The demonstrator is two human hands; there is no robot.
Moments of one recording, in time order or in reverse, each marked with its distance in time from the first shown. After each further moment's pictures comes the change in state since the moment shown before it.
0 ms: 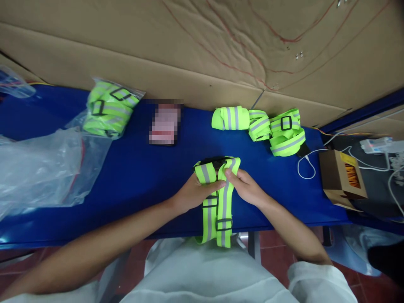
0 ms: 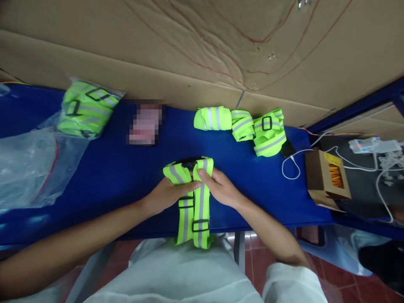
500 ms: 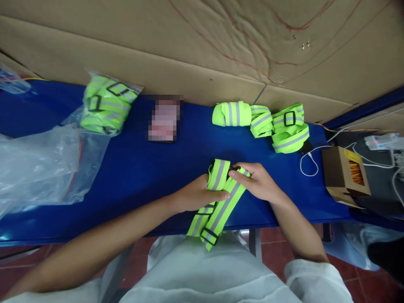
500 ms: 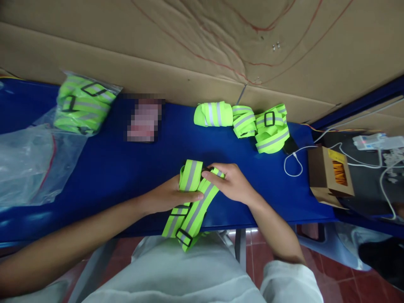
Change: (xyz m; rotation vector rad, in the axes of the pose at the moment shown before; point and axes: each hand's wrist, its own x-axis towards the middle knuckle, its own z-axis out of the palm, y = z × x) left_hand -0.004 0.004 -0.006 0.037 -0.295 -0.193; right_hand -0.007 -0.026 -0.024 -0.372 0.001 -0.067
